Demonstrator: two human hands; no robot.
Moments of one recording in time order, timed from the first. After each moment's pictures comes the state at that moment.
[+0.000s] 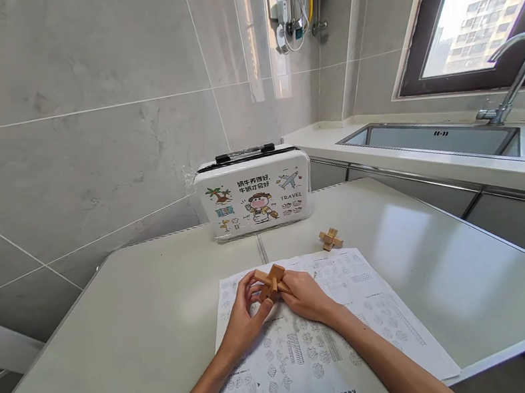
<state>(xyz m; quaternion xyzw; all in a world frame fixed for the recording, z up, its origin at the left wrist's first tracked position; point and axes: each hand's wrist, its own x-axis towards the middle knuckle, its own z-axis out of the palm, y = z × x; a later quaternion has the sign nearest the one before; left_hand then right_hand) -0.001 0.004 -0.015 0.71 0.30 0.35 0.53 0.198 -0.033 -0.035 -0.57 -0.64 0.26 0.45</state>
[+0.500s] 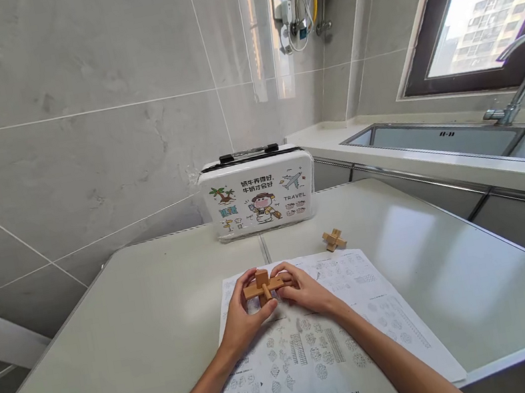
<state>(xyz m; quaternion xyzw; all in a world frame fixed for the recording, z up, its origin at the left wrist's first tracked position) -0.003 0.001 0.002 0.69 0.35 0.37 0.51 0.194 -0.037 -0.014 -0.42 -0.55 0.52 0.51</state>
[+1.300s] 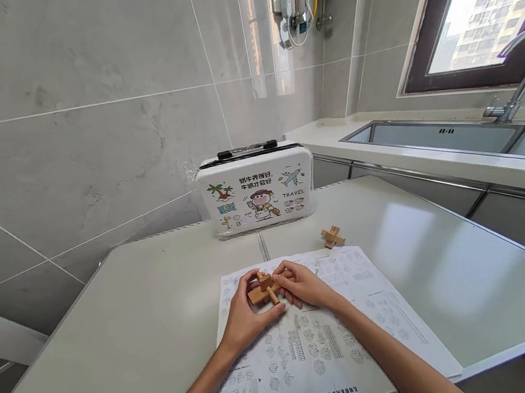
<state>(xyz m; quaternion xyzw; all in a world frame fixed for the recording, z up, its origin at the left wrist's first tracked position) 0.001 -0.001 0.000 0.73 0.37 0.33 0.48 0.200 -0.034 -0.017 -0.48 -0.55 0.50 0.47</state>
